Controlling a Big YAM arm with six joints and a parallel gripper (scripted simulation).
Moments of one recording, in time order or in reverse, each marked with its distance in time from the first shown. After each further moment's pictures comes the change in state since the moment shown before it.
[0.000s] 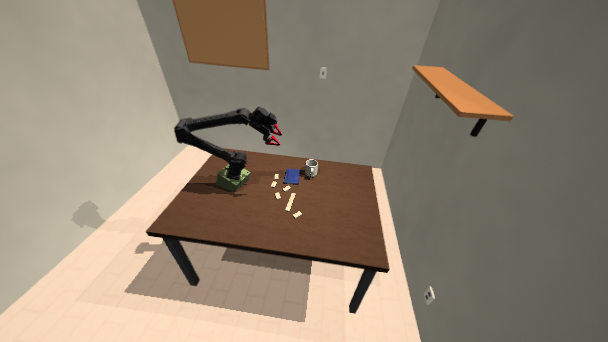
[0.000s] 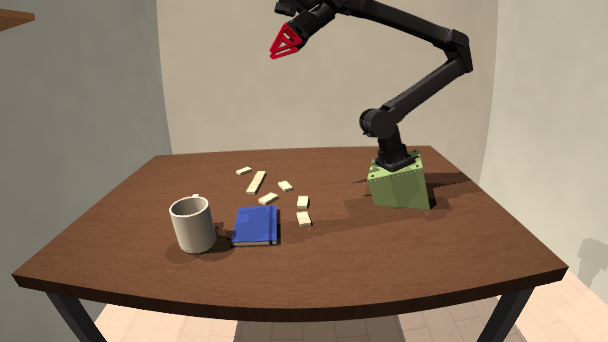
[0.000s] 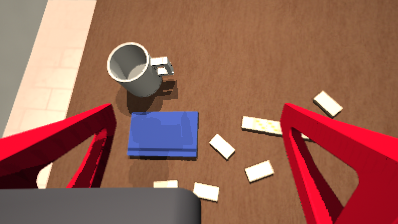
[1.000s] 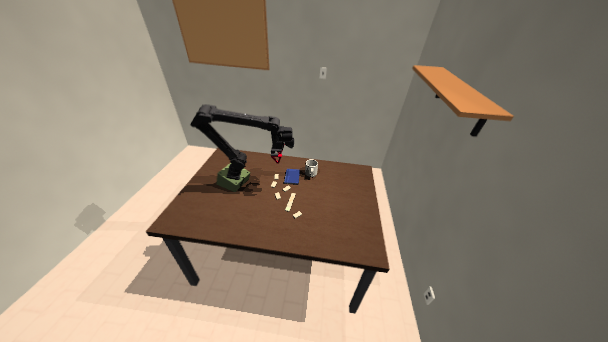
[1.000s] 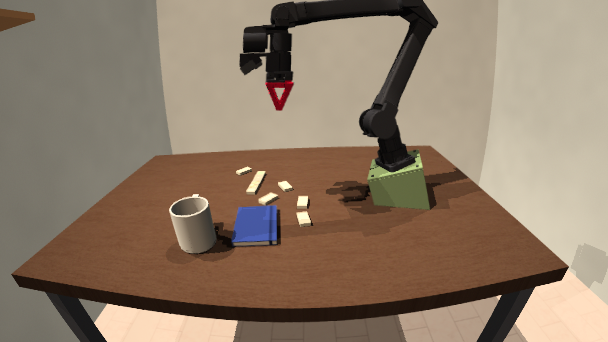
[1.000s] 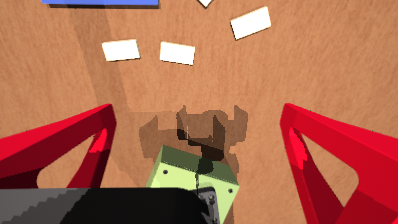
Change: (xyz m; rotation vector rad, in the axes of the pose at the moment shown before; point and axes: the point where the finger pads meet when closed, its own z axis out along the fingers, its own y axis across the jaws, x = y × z) arm 0.116 -0.017 0.081 0.135 0.828 -0.030
